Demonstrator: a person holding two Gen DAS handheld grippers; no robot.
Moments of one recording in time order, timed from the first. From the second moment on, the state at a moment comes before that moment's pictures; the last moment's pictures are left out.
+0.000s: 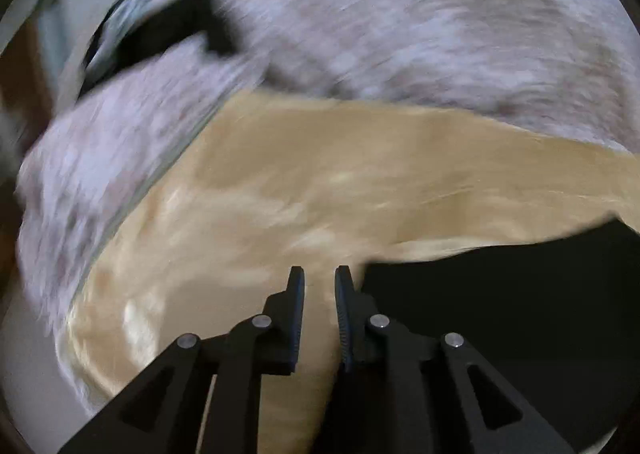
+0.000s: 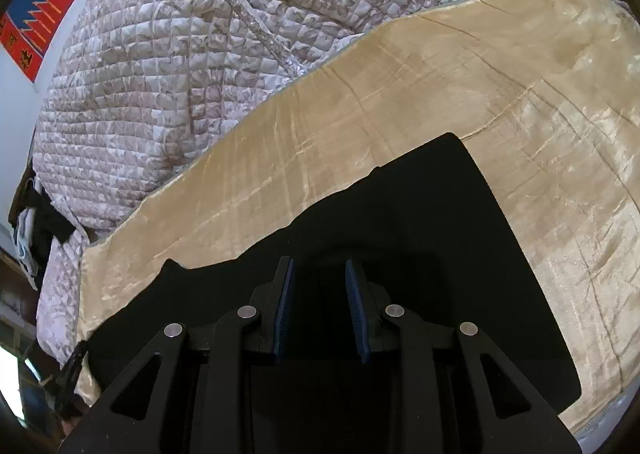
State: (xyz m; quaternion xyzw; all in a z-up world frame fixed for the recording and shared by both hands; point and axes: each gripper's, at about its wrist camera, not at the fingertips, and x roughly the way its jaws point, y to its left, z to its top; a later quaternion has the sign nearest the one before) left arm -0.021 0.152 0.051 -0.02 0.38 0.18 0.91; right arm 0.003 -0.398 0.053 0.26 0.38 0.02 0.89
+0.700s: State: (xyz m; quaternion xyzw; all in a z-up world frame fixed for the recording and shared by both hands) left arm -0.003 0.154 0.032 -0.14 0.41 0.11 0.89; right arm -0.016 -0.406 0.051 0.14 0.36 -0.08 0.92
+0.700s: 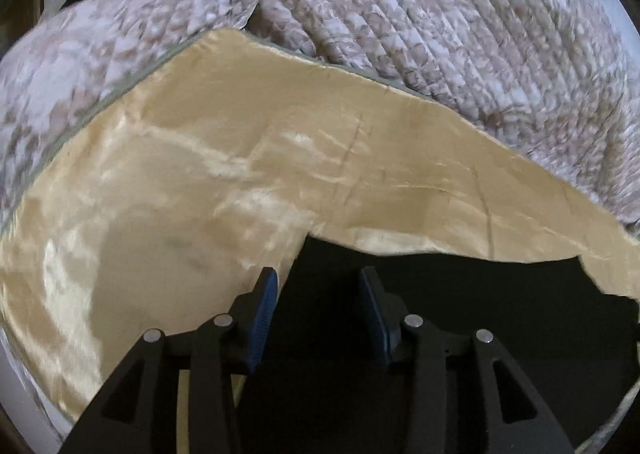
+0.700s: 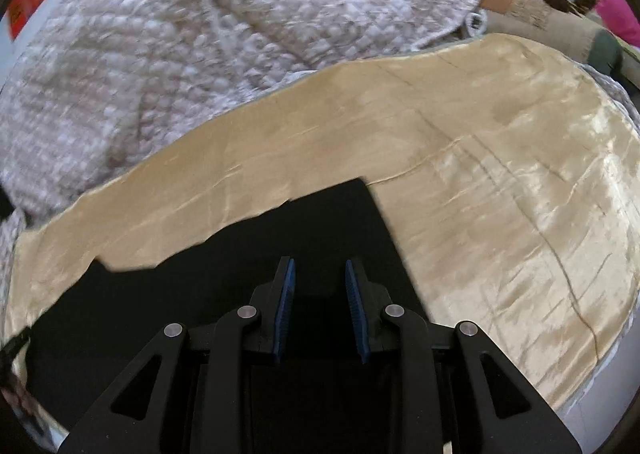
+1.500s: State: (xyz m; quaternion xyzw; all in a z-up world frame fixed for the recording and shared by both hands) left arm -0.112 0.081 0.039 -0.11 0.41 0.04 0.90; right arm -0.078 -0.305 0.042 0.06 0.36 0.09 0.93
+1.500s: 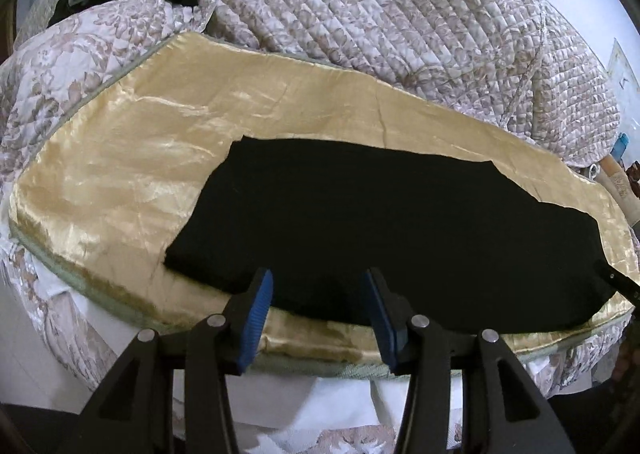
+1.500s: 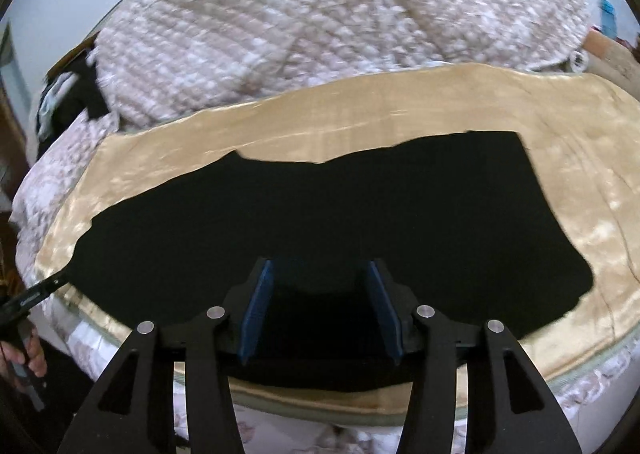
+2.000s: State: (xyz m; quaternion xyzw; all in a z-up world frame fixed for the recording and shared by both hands) left arm -0.126 0.143 0.024 -0.23 0.39 0.09 0.89; right arm -0.071 -0.293 0.037 0.06 0.37 0.11 0.92
